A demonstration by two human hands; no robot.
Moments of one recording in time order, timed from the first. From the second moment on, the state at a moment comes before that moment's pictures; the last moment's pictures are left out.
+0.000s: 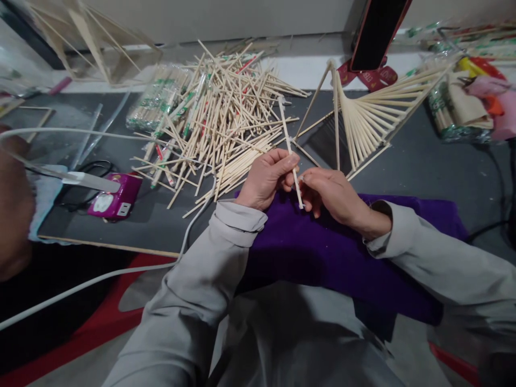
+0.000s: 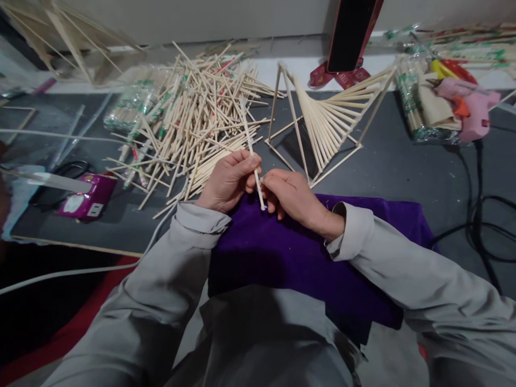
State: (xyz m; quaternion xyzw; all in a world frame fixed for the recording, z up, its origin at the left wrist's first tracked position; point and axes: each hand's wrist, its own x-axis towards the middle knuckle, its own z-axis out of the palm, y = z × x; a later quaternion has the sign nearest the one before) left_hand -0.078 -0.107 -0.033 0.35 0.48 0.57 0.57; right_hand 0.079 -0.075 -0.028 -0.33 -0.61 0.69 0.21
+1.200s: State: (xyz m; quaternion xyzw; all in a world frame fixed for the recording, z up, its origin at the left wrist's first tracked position) left_hand -0.075 -0.107 -0.029 0.33 0.51 0.58 0.54; right_hand 0.082 -0.065 -0.026 -0.32 -0.56 0.74 0.19
